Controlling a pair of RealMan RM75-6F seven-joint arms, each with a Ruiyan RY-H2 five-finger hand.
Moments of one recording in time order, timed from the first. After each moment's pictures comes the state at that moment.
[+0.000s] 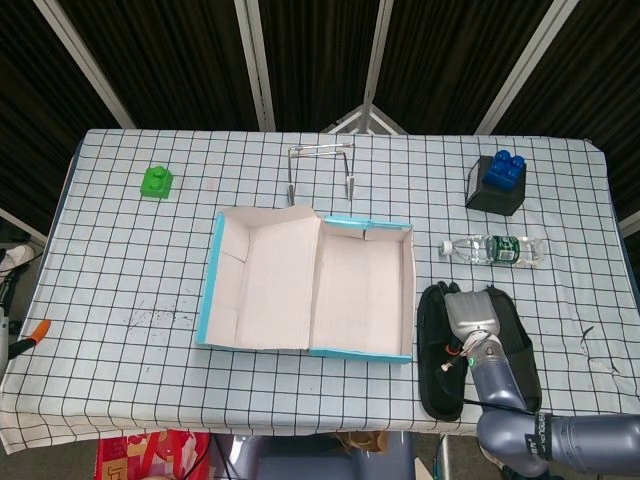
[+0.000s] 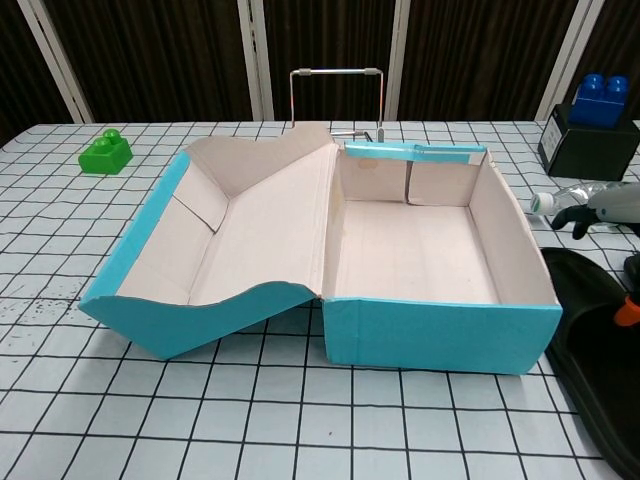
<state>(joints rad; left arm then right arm) -0.09 -1.26 -0.14 -1.47 1.45 1.62 0.12 0.91 -1.26 0.02 -1.97 -0.21 1.19 -0.87</state>
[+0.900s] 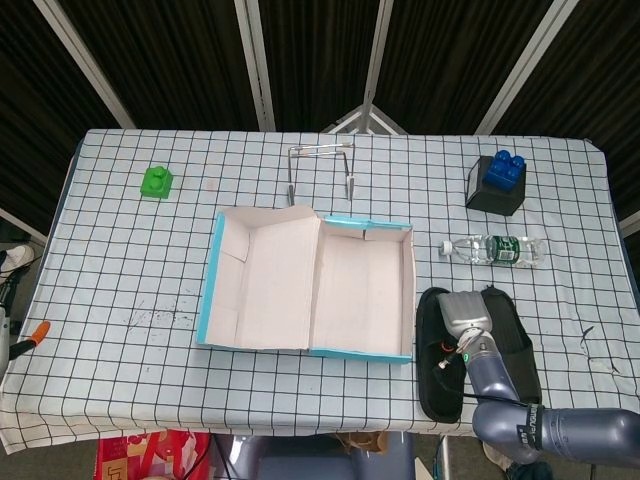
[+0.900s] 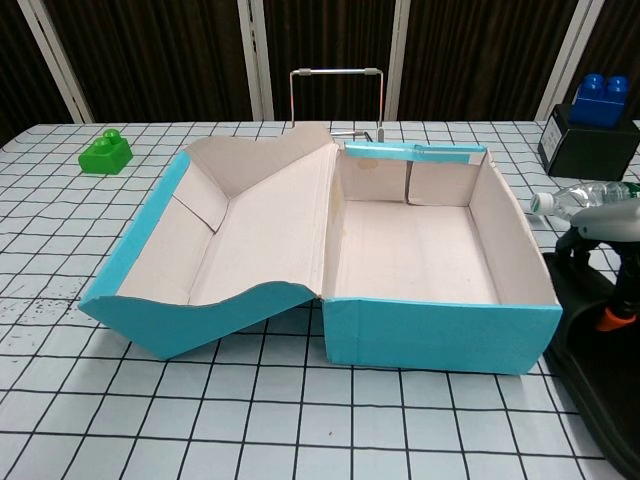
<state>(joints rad) -0.08 -1.25 -0.14 -1.49 1.44 1.60 0.15 0.90 -1.31 0.01 -1.85 -0.25 1.10 -0.84</state>
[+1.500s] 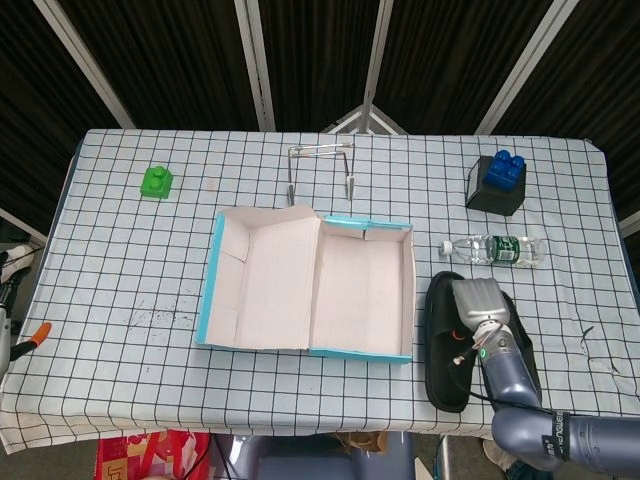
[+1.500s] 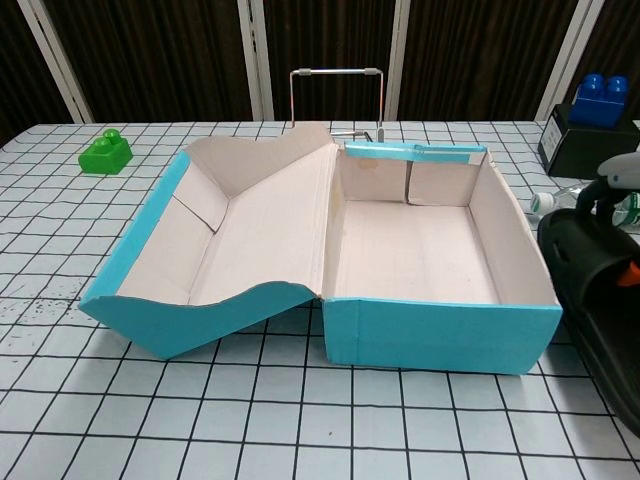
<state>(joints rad) -0.08 -1.24 -0.13 -1.50 1.44 1.60 0.15 0.89 -1.16 0.03 -1.98 -0.30 1.15 -0.82</state>
